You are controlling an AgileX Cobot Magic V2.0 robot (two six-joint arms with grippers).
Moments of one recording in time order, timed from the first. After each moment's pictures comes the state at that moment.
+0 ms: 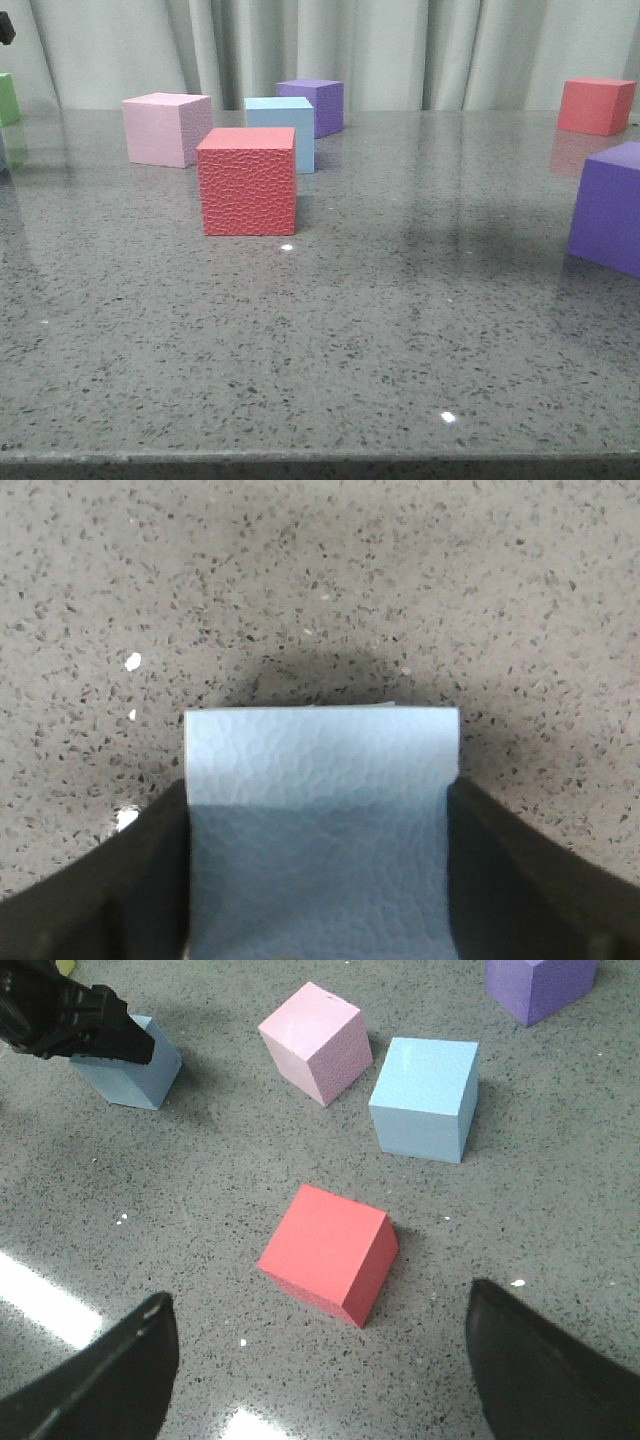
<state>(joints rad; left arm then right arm) 0.05 1.79 -1.54 -0.05 0.98 -0.15 0.70 1.26 -1.30 0.03 0.70 0.34</state>
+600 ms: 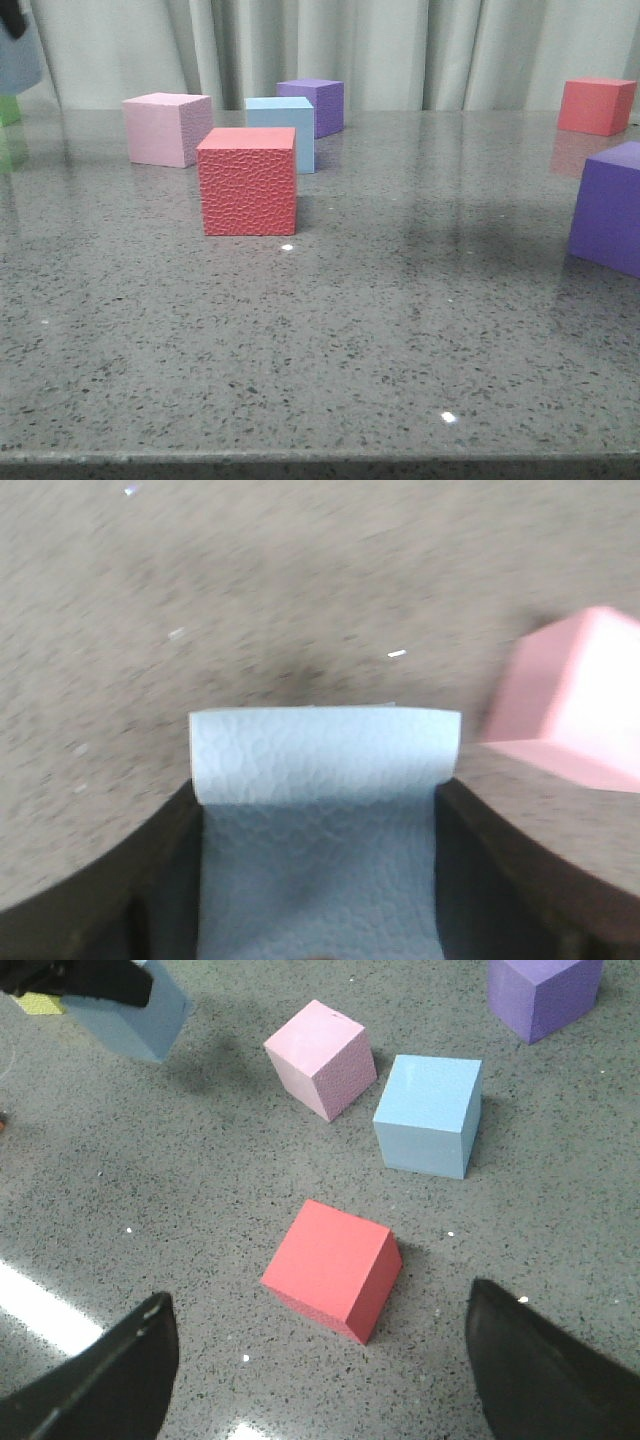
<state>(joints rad) -0.06 1.79 -1.84 -0.05 1.15 -0.15 0.70 1.26 -1.30 0.03 0.67 0.34</state>
